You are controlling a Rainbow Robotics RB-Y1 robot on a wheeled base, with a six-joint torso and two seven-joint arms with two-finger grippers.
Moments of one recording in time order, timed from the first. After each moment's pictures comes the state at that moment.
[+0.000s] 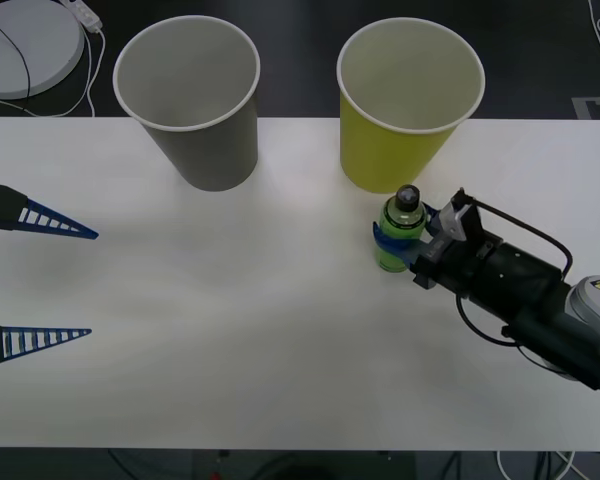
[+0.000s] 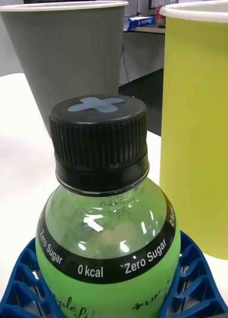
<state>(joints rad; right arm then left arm) -0.10 -0.69 0.37 -1.60 0.90 -0.39 0.31 0.19 1.22 0.28 -2.01 -1.14 -1.22 0.14</state>
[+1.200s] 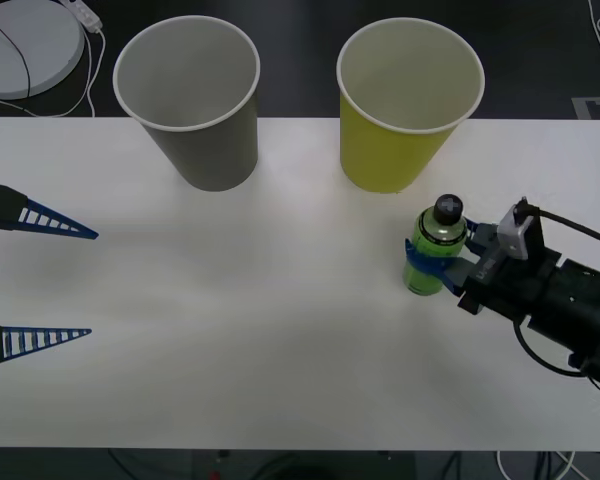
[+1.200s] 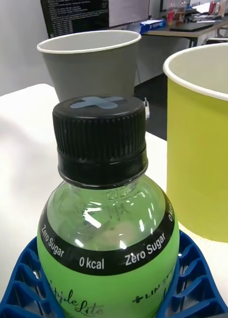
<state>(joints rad) 0.11 -0.91 0.29 -1.90 0.85 -0.39 0.19 0.19 1.22 0.28 -2.01 -1.14 -1.22 0.14</state>
